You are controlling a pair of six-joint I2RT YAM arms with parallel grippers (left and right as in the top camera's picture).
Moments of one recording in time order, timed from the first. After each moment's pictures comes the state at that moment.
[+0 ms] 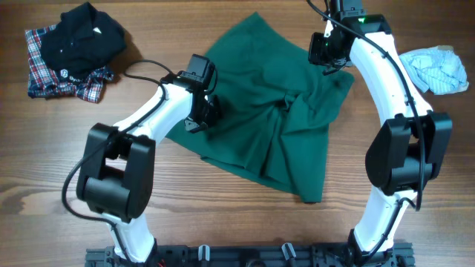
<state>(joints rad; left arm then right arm) -0.35 1.95 1.28 -0.74 0.18 -0.66 0.13 2.08 1.84 -0.94 -0.01 0.26</state>
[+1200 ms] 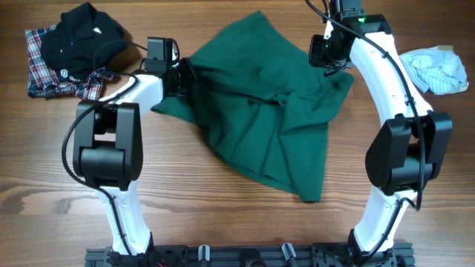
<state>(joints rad) -0.11 2.16 1.34 -0.13 0.21 -0.57 0.13 2.08 1.84 -0.96 -0.01 0.23</state>
